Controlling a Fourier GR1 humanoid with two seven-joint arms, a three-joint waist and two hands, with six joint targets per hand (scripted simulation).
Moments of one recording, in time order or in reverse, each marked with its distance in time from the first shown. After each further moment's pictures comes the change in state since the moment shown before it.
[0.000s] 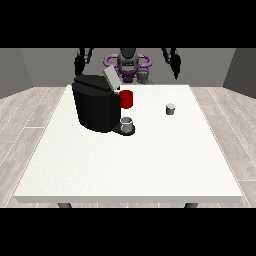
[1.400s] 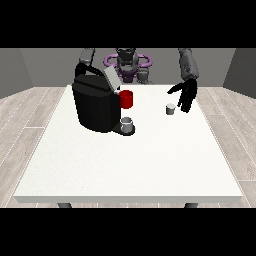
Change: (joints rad) left arm -0.408 0.494 0.042 0.542 -0.359 -0.237 -0.228; right arm -0.207 0.069 0.104 -0.074 0.208 -0.141 0.006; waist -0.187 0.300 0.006
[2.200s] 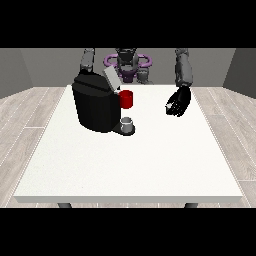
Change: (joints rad) left arm -0.140 -0.063 -0.102 0.187 -0.285 0.235 -0.073; right arm -0.088 0.008 -0.014 0.136 -0.016 -0.008 0.027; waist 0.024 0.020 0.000
